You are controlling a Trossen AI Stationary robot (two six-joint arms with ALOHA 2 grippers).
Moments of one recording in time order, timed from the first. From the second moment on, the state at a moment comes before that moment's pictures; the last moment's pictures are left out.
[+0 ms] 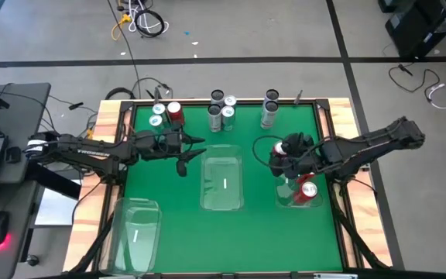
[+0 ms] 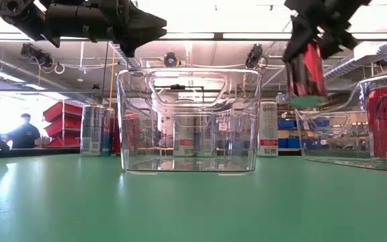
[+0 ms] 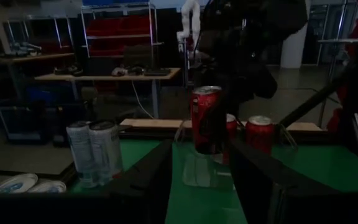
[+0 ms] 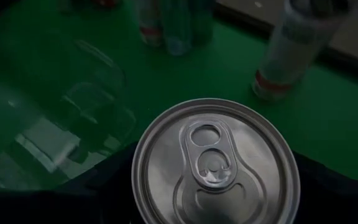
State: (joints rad) left arm 0.09 1.10 0.48 0.67 -0.05 0.02; right arm 0.25 1.17 0.97 -0.95 0.70 1.08
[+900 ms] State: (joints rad) left arm 0.09 1.10 0.48 0.65 -0.05 0.02; right arm 0.39 1.18 0.81 -0.98 0.71 1.39
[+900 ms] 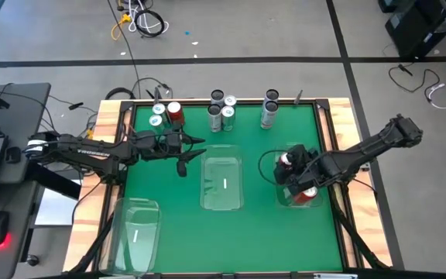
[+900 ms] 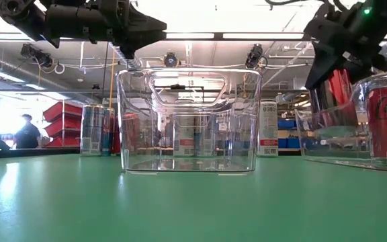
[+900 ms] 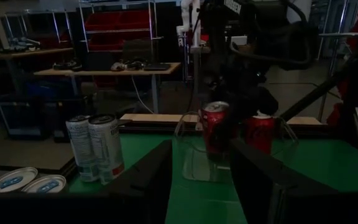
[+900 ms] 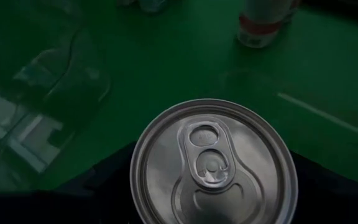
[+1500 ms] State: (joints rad) left arm 0.09 1.10 0.48 0.65 -0.05 0.02; right arm 0.53 1.18 0.83 -0.97 0.60 1.32
